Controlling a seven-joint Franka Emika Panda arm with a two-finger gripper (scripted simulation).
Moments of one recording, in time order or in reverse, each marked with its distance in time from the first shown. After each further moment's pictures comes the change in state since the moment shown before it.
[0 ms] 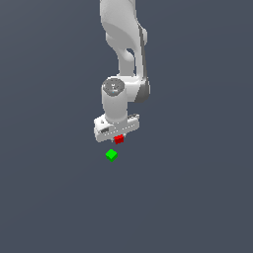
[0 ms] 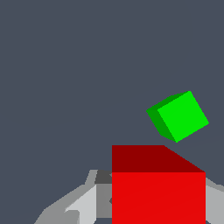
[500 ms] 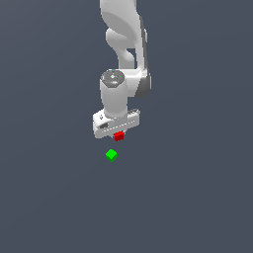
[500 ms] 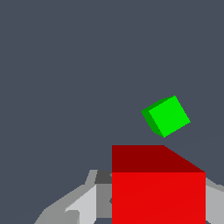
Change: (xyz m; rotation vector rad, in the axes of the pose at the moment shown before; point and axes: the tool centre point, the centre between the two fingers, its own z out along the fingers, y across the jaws) arm 0.001 0.000 -0.028 0.000 0.001 -0.001
